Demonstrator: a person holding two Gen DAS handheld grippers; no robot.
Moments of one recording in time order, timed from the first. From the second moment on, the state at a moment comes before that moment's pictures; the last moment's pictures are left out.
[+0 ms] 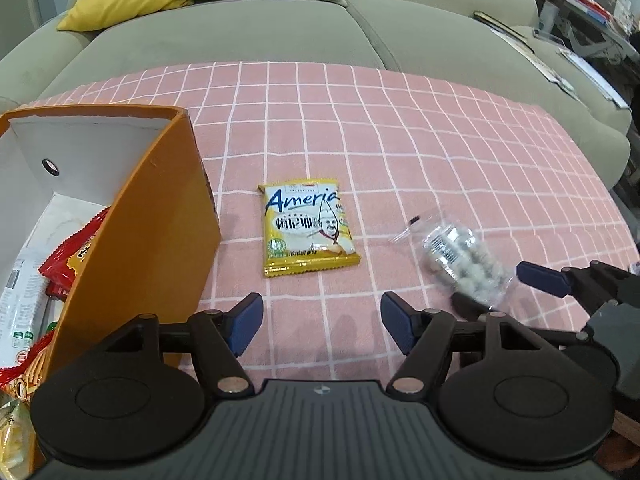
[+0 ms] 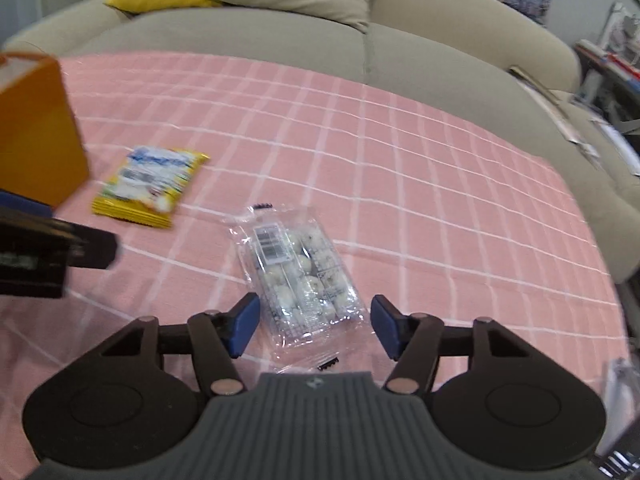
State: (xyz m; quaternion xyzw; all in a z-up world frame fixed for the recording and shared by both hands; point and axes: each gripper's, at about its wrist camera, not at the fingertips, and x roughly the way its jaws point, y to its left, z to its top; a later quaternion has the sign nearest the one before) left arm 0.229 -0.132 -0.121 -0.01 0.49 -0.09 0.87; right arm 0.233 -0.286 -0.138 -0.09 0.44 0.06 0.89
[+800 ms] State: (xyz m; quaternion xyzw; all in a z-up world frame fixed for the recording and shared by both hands) left arm 0.288 -0.148 -0.157 -0.01 0.49 -0.04 0.87; right arm 0.251 -0.305 -0.150 -0.04 0.46 0.12 0.88
